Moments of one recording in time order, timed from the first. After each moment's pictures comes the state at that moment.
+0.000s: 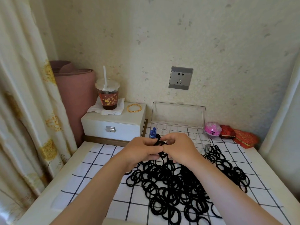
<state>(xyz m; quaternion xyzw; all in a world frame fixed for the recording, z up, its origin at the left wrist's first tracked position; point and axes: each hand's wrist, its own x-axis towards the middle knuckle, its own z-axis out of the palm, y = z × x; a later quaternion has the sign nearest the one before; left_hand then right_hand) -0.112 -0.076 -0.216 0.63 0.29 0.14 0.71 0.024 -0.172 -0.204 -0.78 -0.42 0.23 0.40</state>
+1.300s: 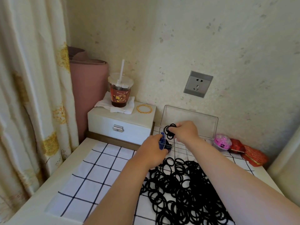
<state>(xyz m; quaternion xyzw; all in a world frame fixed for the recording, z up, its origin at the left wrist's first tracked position) -0.092 -0.055 -0.230 0.82 0.33 0.20 0.42 0.072 -0.068 -0.206 -0.84 -0.34 0.14 0.41</state>
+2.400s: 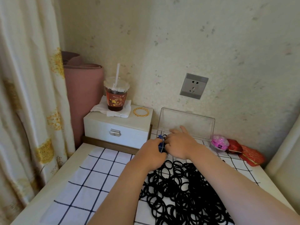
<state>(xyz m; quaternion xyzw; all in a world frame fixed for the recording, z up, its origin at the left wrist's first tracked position) -0.088 -0.056 -0.224 0.83 0.33 0.16 0.42 0.074 -0.085 -0.216 -0.77 -0.63 0.00 -0.13</state>
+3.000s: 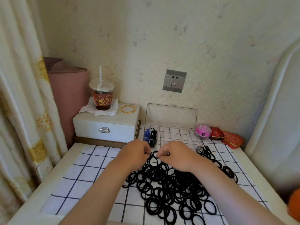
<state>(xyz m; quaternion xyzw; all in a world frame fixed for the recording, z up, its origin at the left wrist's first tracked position) -0.114 -0.077 -0.225 0.91 0.32 0.11 0.24 0.033 -0.188 -0.204 -0.79 -0.58 0.16 0.14</state>
